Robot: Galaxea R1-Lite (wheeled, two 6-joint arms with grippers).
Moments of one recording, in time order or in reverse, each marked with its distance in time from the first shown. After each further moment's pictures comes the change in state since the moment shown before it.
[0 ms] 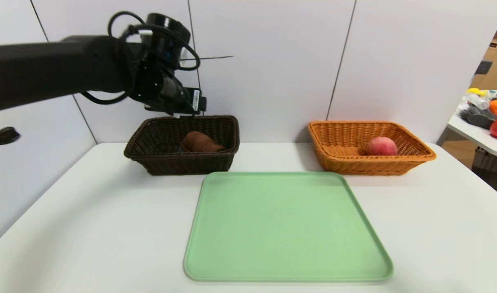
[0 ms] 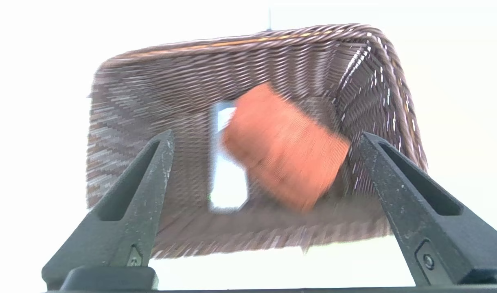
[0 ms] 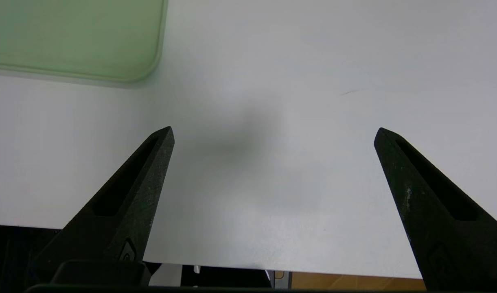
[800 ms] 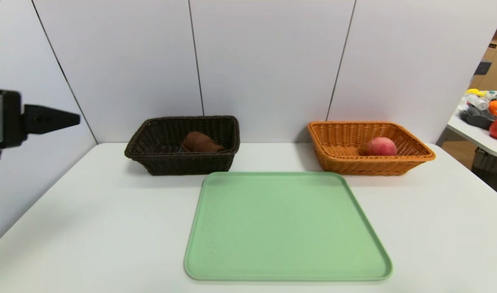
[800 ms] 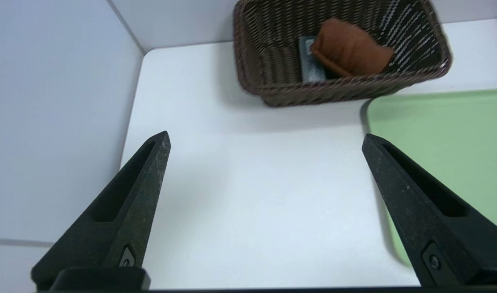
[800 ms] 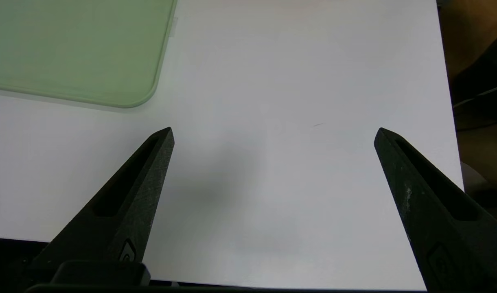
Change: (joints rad) left arm 0.041 -0.846 0.670 0.052 0.036 0.067; right arm 0.002 -0.175 0.033 -0.060 -0.032 -0.087
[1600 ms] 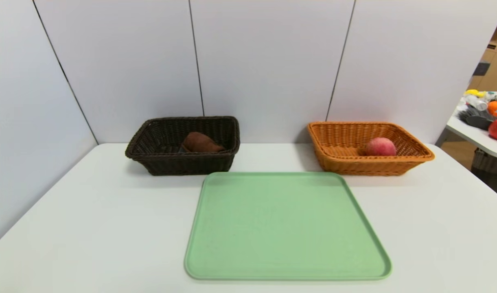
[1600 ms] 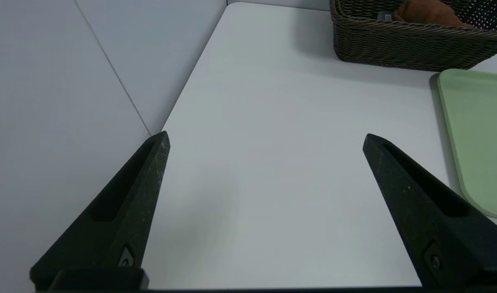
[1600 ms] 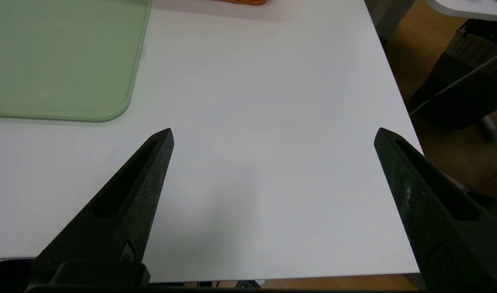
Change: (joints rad) left arm 0.257 -0.686 0.526 -0.005 -0.049 -0.028; right arm -0.048 -0.267 0.082 -0.010 -0.058 0.003
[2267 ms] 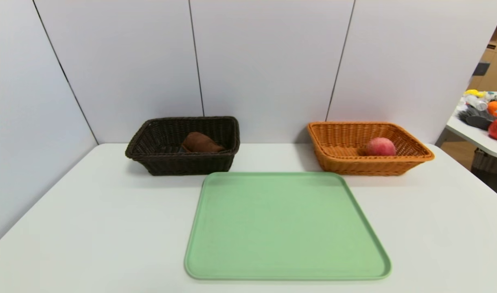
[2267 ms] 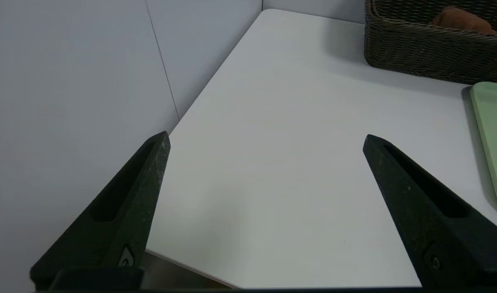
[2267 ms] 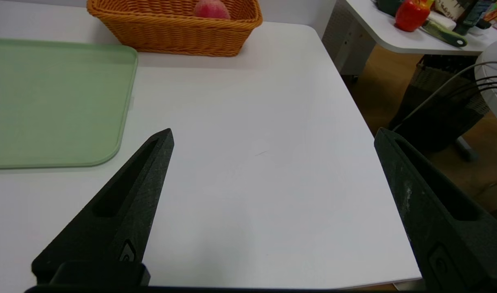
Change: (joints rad) left arm 0.154 -0.223 0.129 0.005 -0.050 0.012; right arm -0.004 -0.089 -0.037 -0.038 -0.063 0.009
